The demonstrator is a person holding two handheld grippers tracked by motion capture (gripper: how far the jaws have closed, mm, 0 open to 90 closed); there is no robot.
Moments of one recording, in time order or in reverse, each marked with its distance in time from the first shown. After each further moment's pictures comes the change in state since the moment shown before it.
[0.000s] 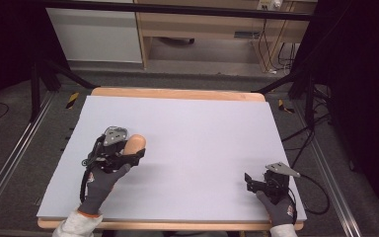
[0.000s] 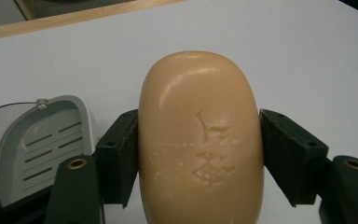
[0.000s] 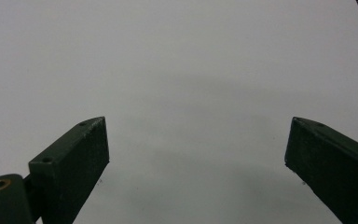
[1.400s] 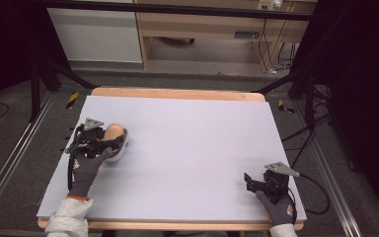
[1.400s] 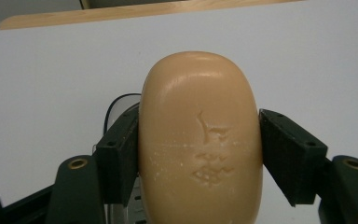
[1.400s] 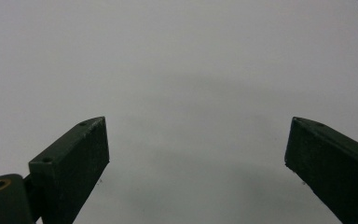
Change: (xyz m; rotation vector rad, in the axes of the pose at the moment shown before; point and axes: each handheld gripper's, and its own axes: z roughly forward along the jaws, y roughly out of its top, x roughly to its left) left arm 0.073 -0.005 0.016 0.019 0.138 -0.107; right arm 0.001 0.000 0.001 0.006 -0.001 -0.002
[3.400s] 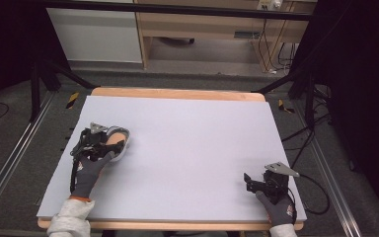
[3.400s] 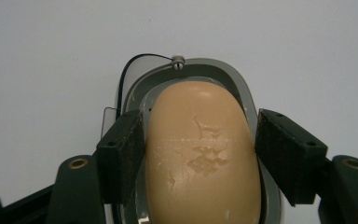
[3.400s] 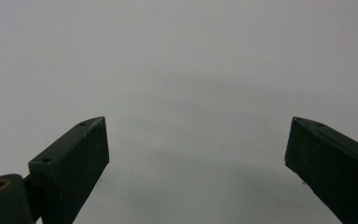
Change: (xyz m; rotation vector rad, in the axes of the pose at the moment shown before) left arm 0.003 -0.015 0.017 0.066 0.039 0.025; right arm 0.001 0.000 -0.001 0.001 0.004 0.000
